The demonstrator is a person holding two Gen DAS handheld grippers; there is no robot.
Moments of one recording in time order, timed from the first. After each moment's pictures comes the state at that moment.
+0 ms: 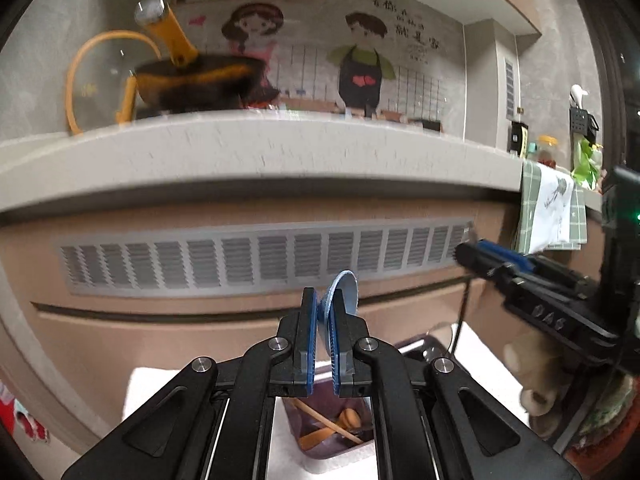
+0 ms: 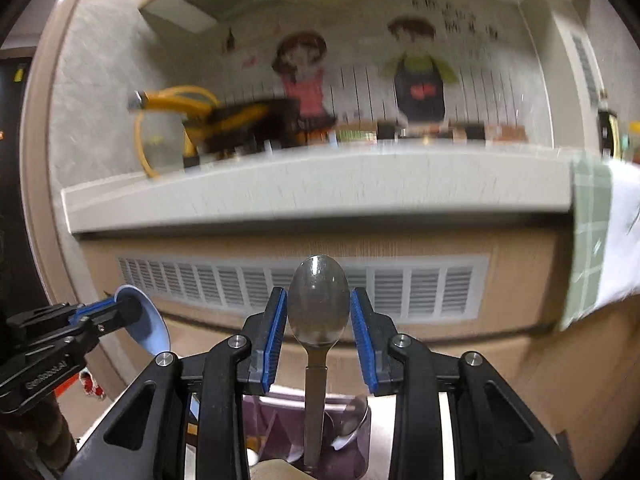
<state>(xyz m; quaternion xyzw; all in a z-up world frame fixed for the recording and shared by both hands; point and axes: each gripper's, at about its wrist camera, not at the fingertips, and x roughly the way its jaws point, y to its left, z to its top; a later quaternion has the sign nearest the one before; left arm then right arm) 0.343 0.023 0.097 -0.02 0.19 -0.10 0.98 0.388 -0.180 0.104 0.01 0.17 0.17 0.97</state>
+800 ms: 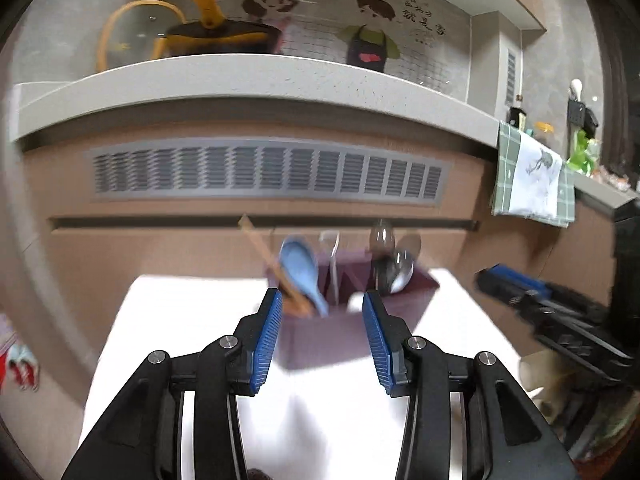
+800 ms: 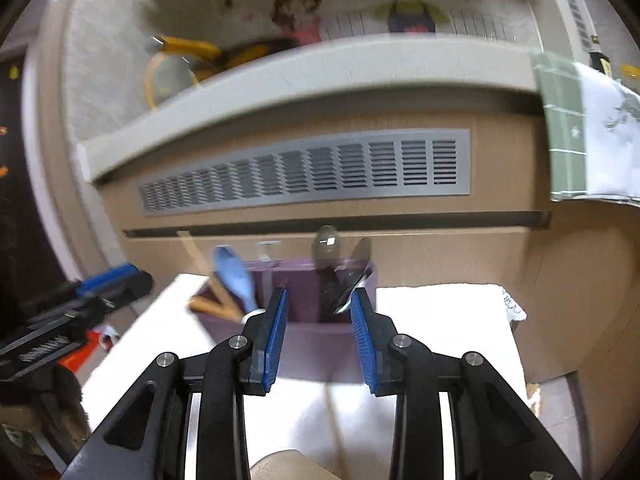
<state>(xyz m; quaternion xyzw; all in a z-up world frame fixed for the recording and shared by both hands) 0.228 0.014 0.039 -0.05 0.23 -0.08 0.97 0.280 -0.209 0.040 0.03 0.23 0.20 0.95</state>
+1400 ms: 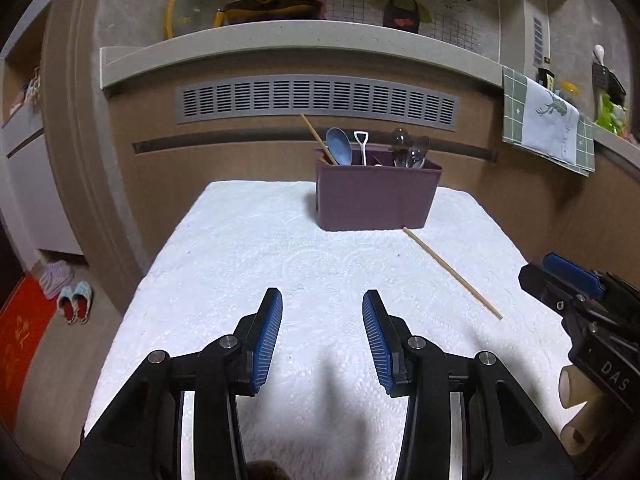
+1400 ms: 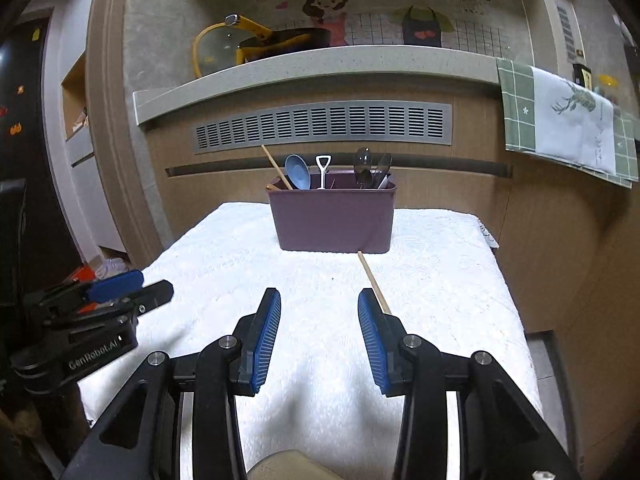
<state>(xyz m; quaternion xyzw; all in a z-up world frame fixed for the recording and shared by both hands) 0.076 0.002 0.000 -0.03 0.30 0.01 0.95 0.111 -0.194 0.016 -0.03 0.27 0.18 0.95</state>
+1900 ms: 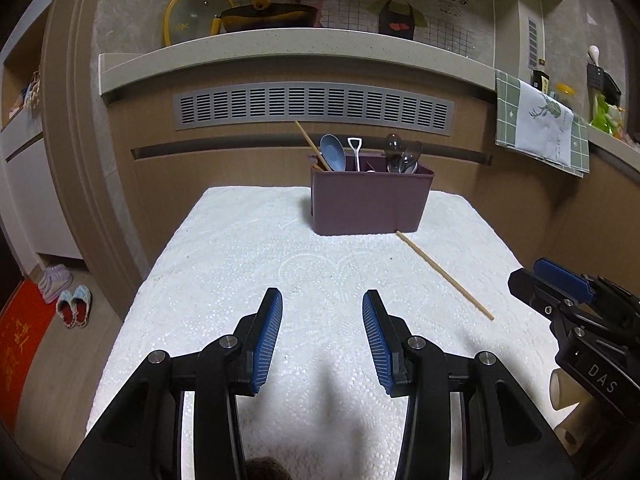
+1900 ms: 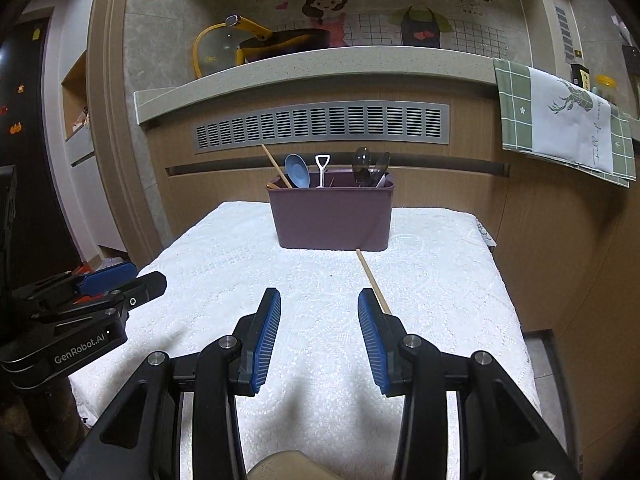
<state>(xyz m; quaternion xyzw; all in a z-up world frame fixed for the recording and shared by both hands) 0.074 -0.001 0.007 -0.03 0.29 0.01 0.96 0.109 -0.198 0.016 -0.02 0.27 0.18 0.95</state>
